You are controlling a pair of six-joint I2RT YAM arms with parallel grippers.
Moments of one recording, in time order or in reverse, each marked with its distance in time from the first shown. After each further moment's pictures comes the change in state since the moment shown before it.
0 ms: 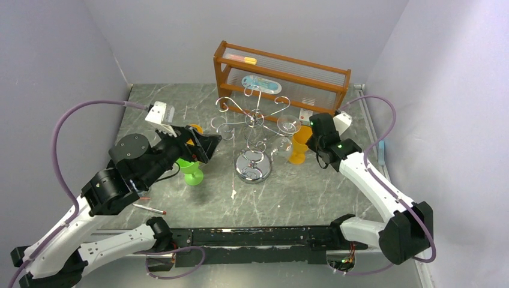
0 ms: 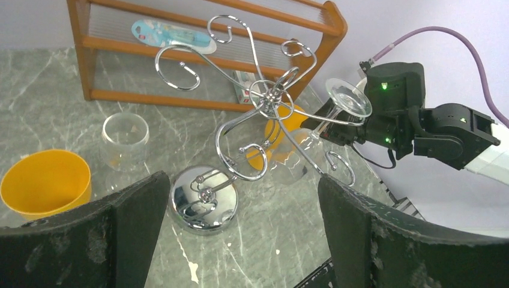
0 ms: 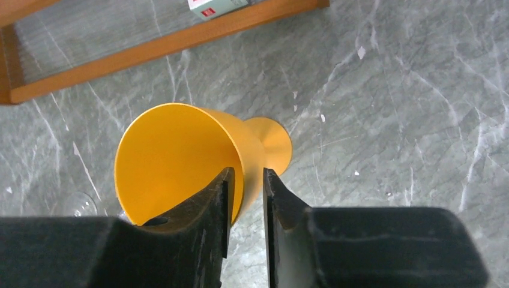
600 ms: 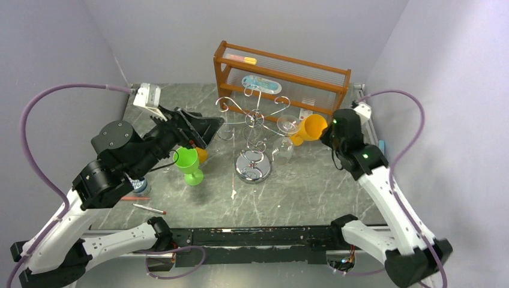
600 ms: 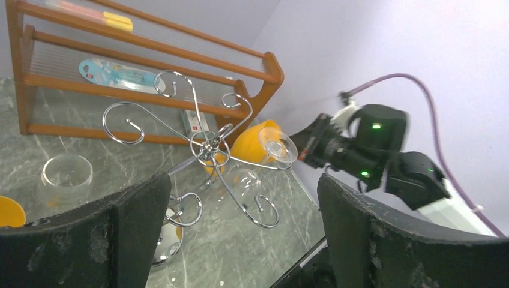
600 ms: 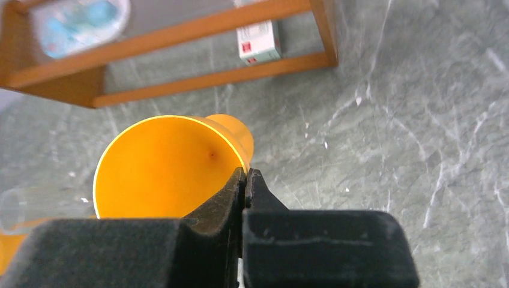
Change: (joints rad) left arm 0.000 0.116 0.220 0.018 0.043 -0.112; right arm -0.056 -0.131 0.118 -0.090 -0.065 -0.155
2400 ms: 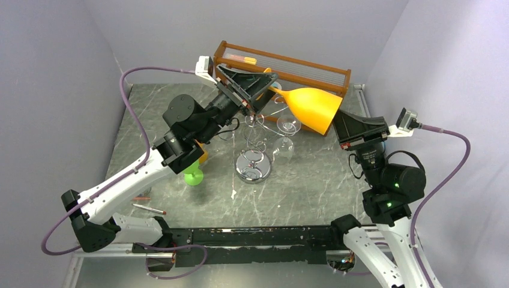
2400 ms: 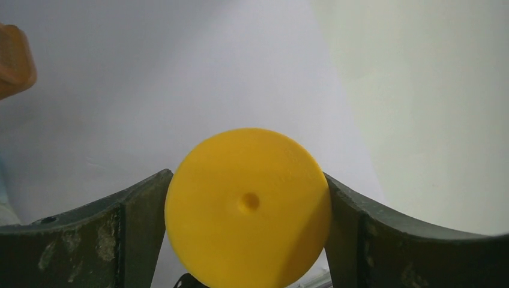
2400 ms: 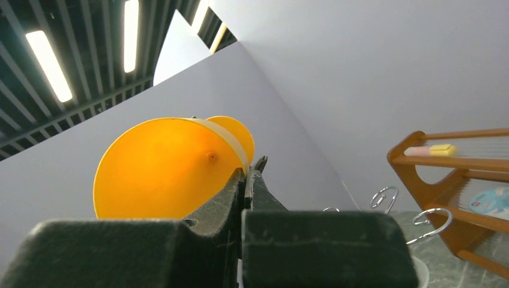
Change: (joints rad) left arm -0.025 0.410 -0.005 0.732 0.197 -0.766; right arm -0.002 -0.496 -0.180 0.952 -0.559 0.214
